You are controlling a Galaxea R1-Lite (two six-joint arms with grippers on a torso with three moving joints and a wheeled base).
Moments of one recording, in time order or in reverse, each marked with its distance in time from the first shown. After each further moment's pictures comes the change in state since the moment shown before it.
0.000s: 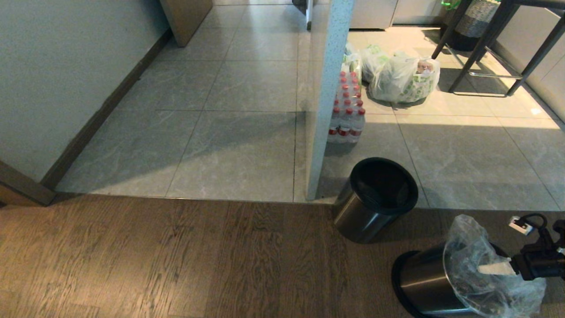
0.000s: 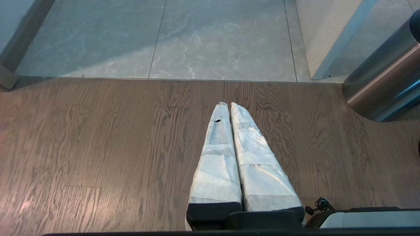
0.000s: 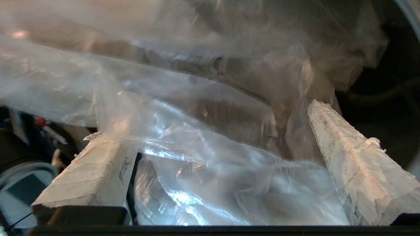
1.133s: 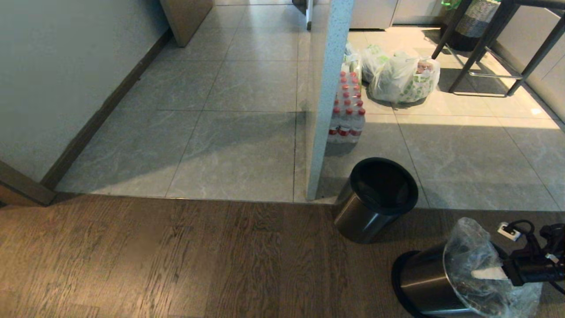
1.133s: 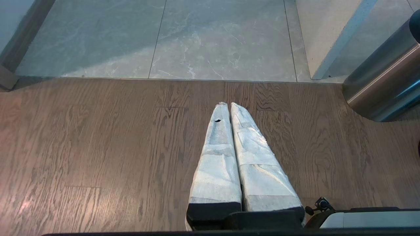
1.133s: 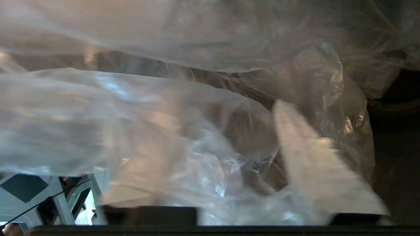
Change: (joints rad) left arm 0.000 0.000 0.000 0.000 0.000 0.000; right arm 0.030 0.049 0.023 -0.037 0.005 -0.018
